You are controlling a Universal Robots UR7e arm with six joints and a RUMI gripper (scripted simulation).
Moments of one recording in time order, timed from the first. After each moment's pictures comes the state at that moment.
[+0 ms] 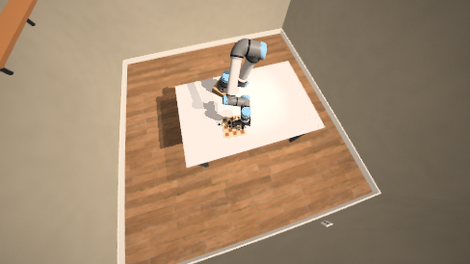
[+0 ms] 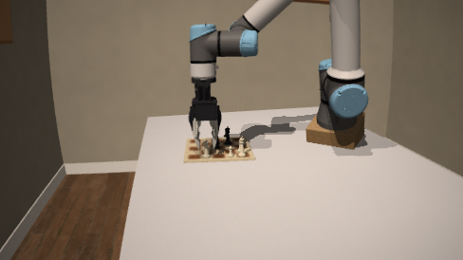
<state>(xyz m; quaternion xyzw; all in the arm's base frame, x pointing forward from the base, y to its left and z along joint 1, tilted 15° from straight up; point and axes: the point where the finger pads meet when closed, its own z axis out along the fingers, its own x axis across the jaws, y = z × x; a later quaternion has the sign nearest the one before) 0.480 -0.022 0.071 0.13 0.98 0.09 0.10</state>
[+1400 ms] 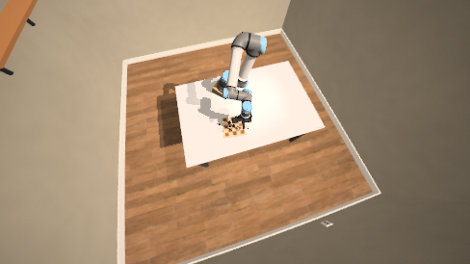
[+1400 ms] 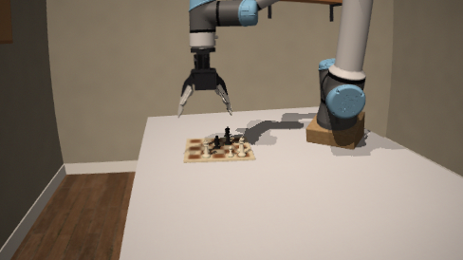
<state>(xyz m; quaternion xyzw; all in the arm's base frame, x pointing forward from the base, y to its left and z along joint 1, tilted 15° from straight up) 0.462 -0.036 0.155 0.13 0.98 0.09 0.10</state>
